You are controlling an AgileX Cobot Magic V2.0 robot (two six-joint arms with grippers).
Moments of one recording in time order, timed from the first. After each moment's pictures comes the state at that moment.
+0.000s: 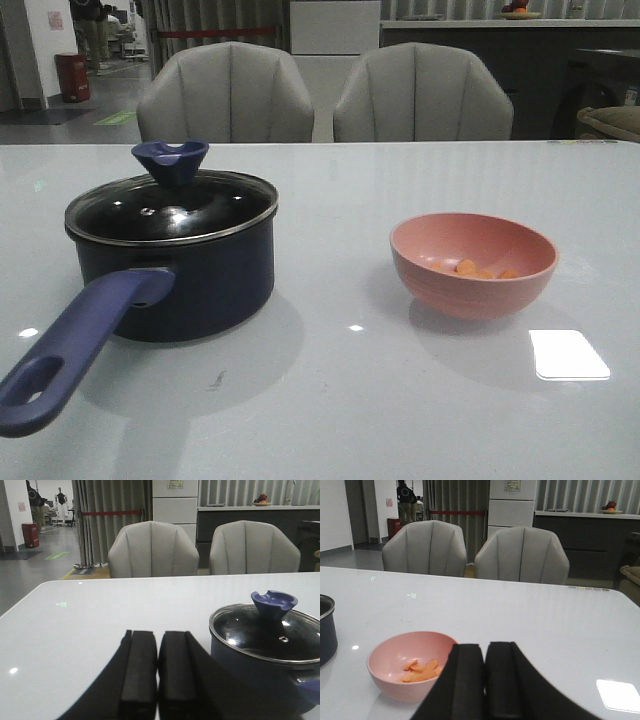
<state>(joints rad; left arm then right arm) -0.08 0.00 0.00 -0.07 0.04 0.06 0.17 -0.01 0.03 -0.01 -0.02 0.04</state>
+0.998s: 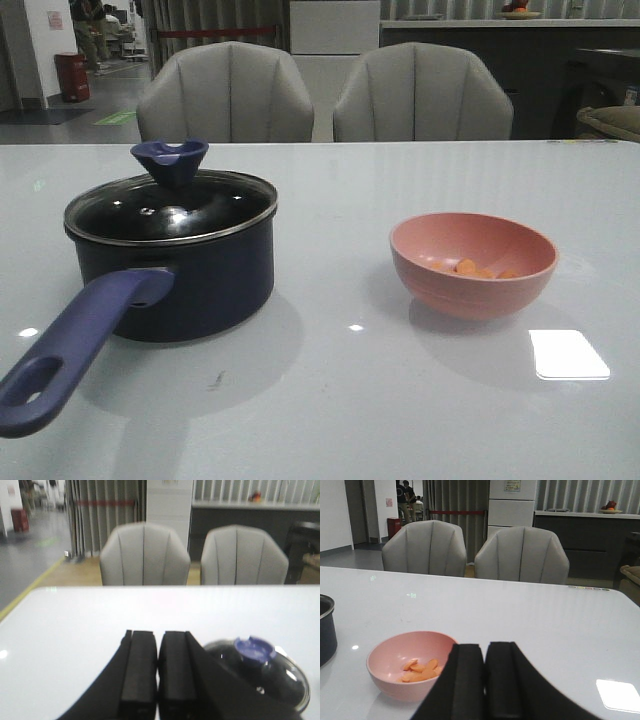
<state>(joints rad) -0.08 0.29 -0.39 -0.12 0.23 0.06 0.17 -0.01 0.03 -0.01 -0.02 0.04</state>
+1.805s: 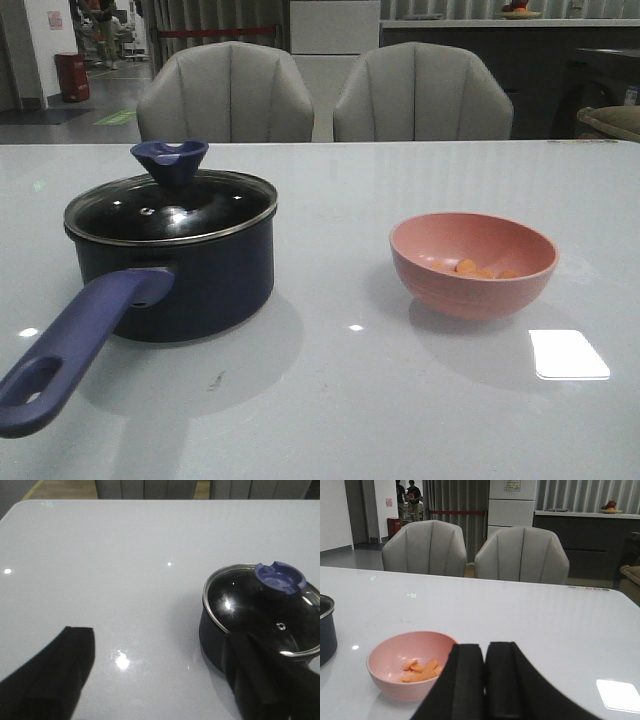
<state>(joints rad) -0.08 0.61 -0.45 -0.12 0.29 0.06 0.17 -0.01 0.03 -0.01 -0.02 0.04</state>
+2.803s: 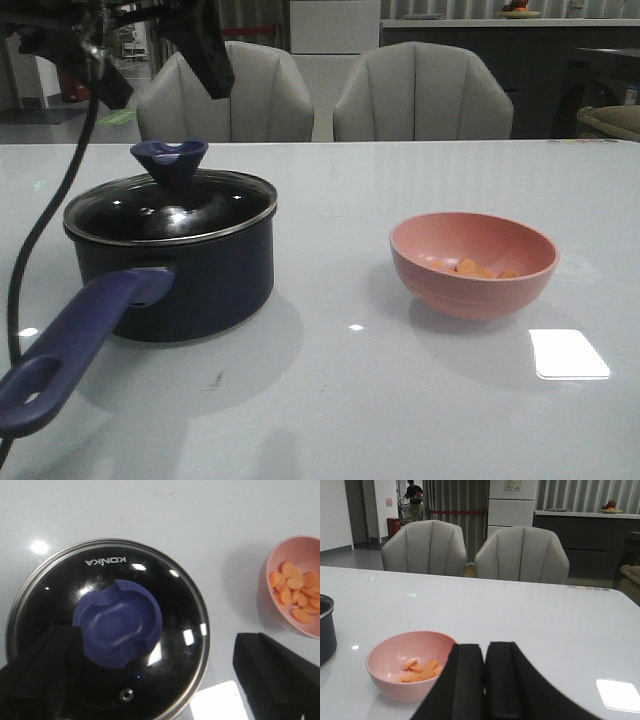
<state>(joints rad) -0.45 1.58 -1.31 -0.10 0.71 -0.15 0.17 -0.01 0.03 -0.01 -0.02 0.03</state>
